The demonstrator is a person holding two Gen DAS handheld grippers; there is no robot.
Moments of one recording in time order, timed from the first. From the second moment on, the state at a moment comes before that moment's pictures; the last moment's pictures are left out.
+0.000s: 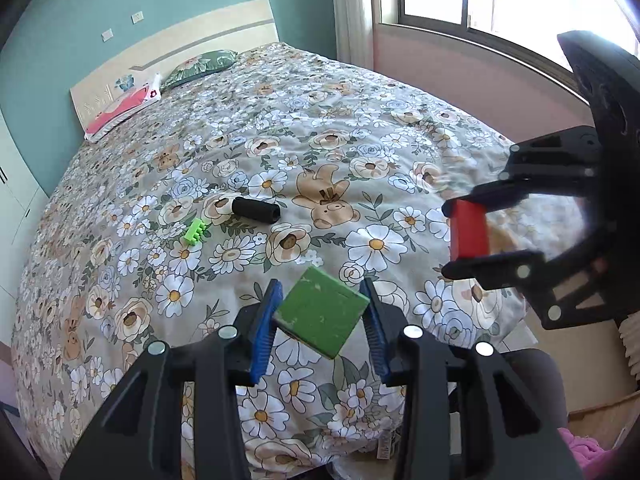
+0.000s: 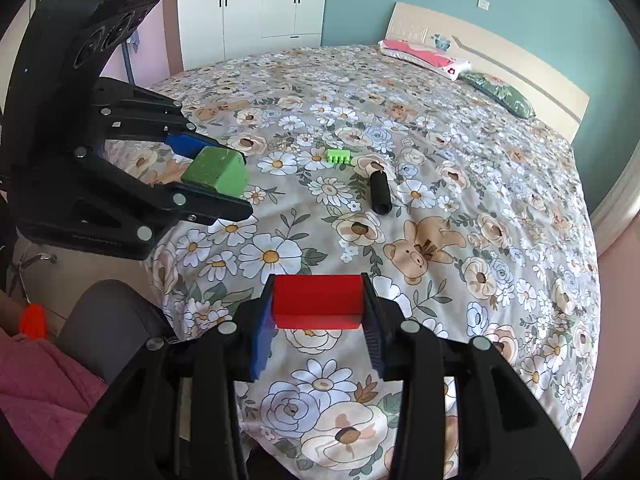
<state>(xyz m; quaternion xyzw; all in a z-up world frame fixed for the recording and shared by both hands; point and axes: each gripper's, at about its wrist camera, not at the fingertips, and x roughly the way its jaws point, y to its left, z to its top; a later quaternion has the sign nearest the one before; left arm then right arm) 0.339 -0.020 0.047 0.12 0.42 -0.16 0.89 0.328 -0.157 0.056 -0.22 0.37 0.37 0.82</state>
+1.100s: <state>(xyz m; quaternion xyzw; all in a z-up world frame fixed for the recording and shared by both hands) 0.173 -0.005 0.008 0.09 0.44 -0.14 0.88 0.137 -0.154 0.030 -0.29 0.36 0.39 0.80</state>
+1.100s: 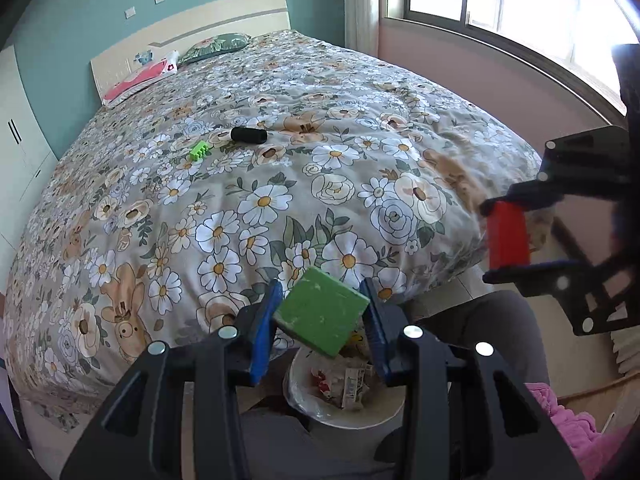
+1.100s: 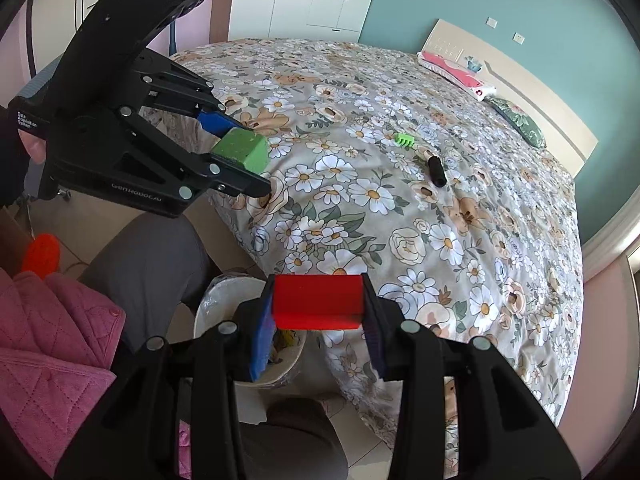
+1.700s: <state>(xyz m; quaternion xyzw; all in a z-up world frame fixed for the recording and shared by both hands) 0.169 0.009 -0.118 0.06 0.53 -0.15 0.83 0.142 -0.122 -0.115 -0.25 0.47 0.42 0.73</state>
